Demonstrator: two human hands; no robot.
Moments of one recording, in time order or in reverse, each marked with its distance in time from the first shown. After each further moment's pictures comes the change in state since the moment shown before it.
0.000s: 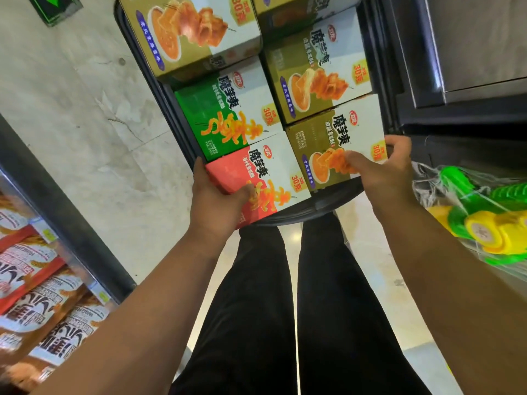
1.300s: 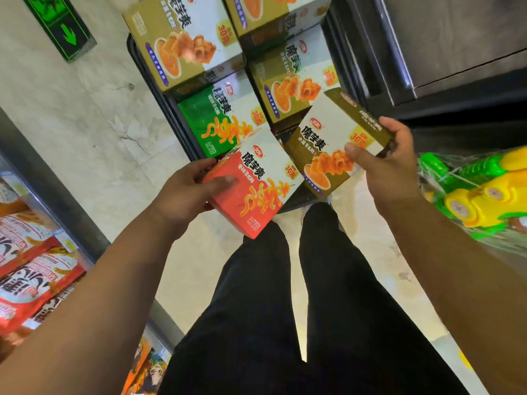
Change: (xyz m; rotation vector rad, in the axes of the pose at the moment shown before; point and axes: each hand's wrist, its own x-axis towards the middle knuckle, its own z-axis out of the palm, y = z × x) left_hand -0.027 0.041 -0.060 0.007 -0.342 -0.110; right_hand -0.050 -0.012 -0.051 0.377 -0.081 -0.072
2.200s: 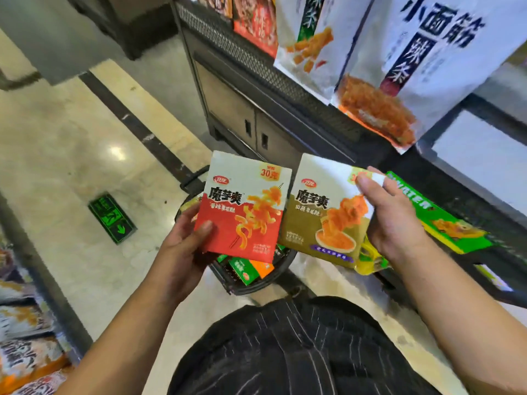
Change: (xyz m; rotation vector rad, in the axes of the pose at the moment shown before) left_hand -0.306 0.122 -0.032 -0.349 -0.327 0.573; right_hand -0.304 -0.217 -0.144 0.695 0.036 -0.230
